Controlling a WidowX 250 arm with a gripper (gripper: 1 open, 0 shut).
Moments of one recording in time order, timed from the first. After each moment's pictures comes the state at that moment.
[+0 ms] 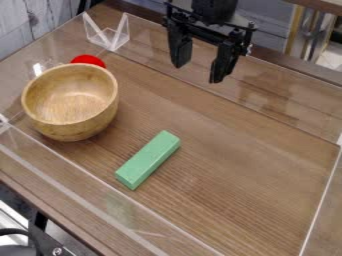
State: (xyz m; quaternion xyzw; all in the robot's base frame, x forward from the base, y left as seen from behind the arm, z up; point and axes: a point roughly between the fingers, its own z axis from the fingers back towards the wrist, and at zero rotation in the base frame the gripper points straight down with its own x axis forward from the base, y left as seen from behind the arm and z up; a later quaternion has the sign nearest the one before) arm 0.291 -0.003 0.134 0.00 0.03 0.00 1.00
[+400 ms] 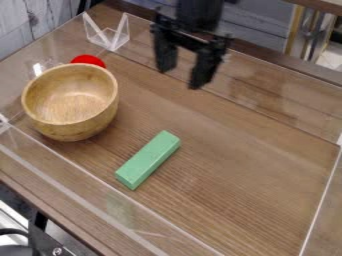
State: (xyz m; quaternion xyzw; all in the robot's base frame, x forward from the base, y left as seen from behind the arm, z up) arm 0.277 0.030 0.120 -0.01 0.08 -0.05 1.00
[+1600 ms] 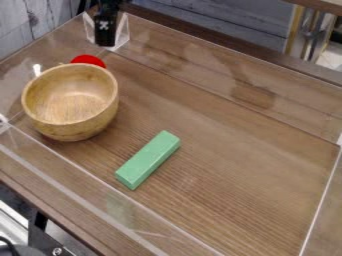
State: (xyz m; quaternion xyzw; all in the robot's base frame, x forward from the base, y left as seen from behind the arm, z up) arm 0.331 0.198 0.083 -0.01 0.08 -0.42 0.90
